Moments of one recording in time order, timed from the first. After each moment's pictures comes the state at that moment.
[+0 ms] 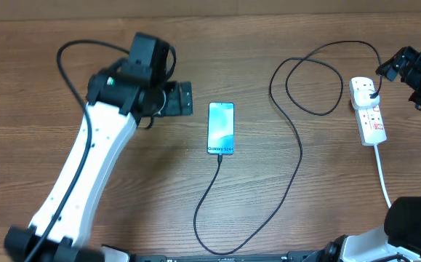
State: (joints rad) left arm -0.33 1.57 1.57 -1.12 0.00 -0.38; right arm -0.44 1.73 1.95 -1.43 -0.33 0.16
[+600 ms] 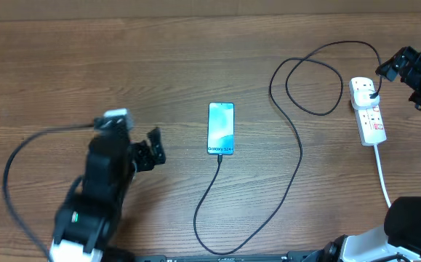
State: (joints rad) left arm -0.27 0.79 0.74 -0.53 -0.15 -0.38; right arm -0.44 1.73 1.95 -1.43 -0.33 0.16
